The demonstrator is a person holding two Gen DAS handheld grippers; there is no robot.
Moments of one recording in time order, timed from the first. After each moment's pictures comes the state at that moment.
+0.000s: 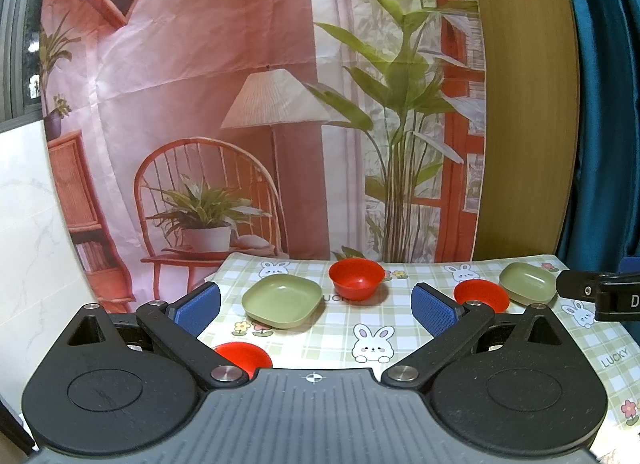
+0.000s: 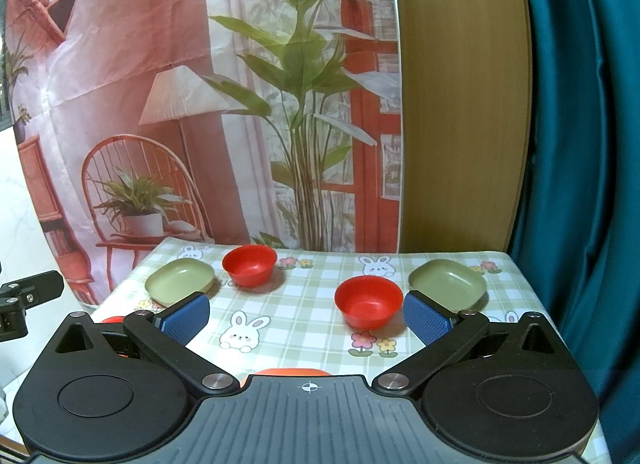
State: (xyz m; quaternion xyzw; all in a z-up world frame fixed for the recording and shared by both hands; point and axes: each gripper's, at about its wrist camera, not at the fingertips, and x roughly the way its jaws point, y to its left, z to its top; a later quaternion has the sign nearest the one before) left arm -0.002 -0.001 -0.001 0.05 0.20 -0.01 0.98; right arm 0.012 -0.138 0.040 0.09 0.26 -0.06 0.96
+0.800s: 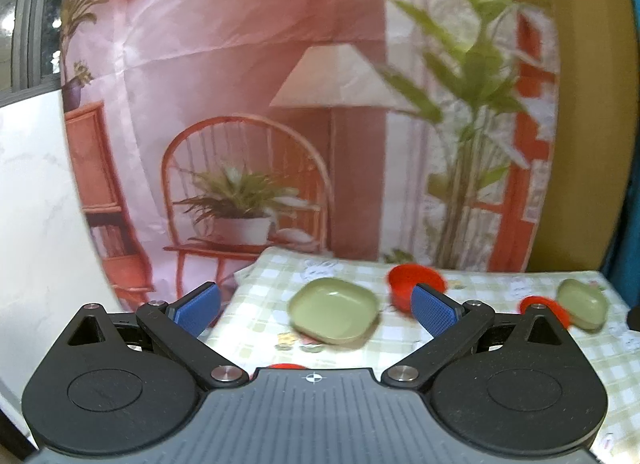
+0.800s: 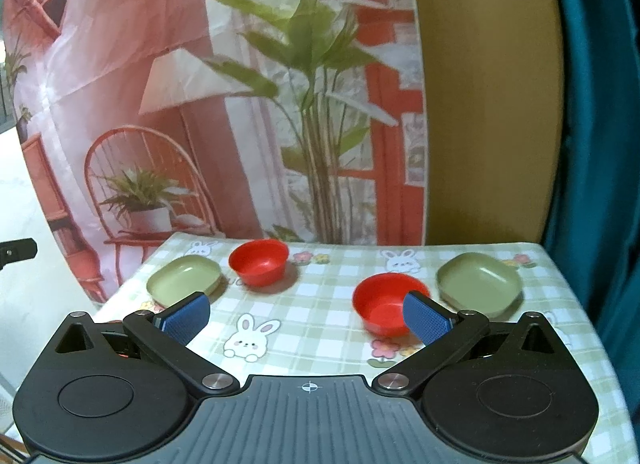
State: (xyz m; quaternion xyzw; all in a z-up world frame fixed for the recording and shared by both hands) left arm 0.086 0.073 -0.013 0.02 0.23 0.04 0.97; right arm 0.079 -0.153 -0.006 0.10 0.28 -0.02 0.96
